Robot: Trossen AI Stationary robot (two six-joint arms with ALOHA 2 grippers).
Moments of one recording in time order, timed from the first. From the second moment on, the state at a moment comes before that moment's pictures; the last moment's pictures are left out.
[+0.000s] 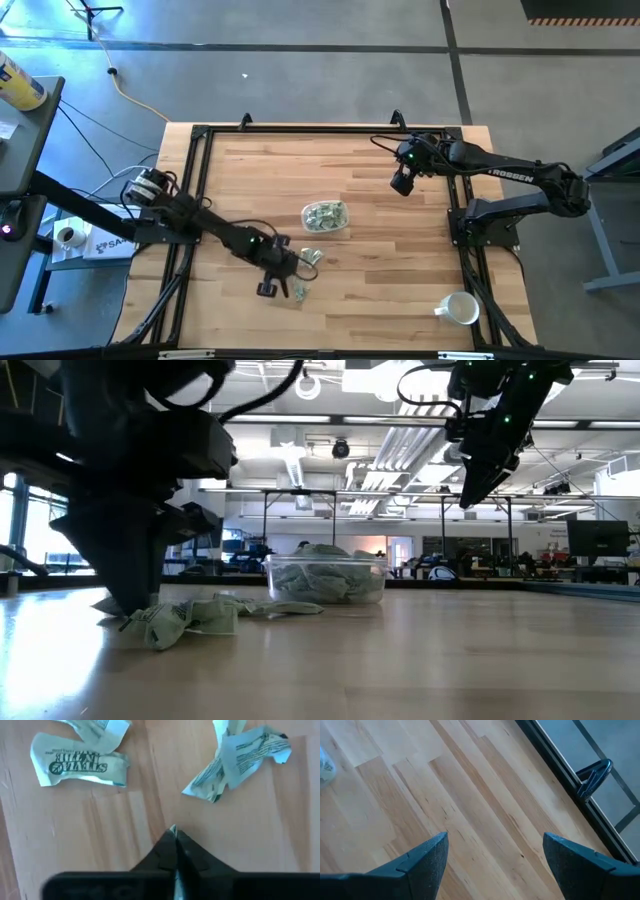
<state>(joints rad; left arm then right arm) -0.39 1.75 0.89 -0.35 -0.01 -0.22 -0.42 1.13 0.88 -0.79 0.28 0.10</state>
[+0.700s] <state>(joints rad) 0.13 1.67 1.23 -0.52 0.13 0.23 -0.42 1.13 0.88 -0.77 0.33 0.13</state>
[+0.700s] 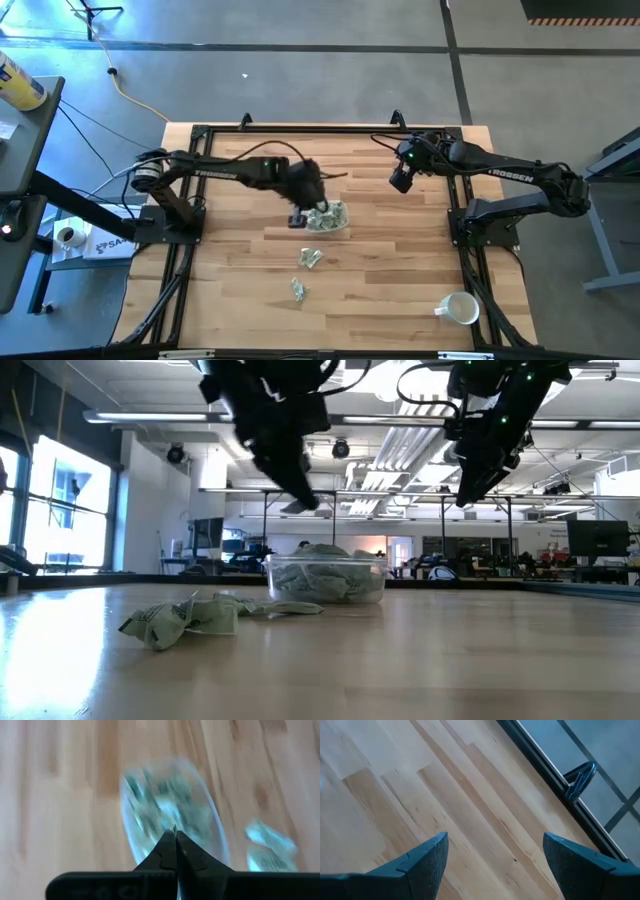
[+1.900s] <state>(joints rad) 0.13 1.84 1.30 -0.47 0.23 -0.01 -0.41 1.13 0.88 -0.75 0.33 0.18</state>
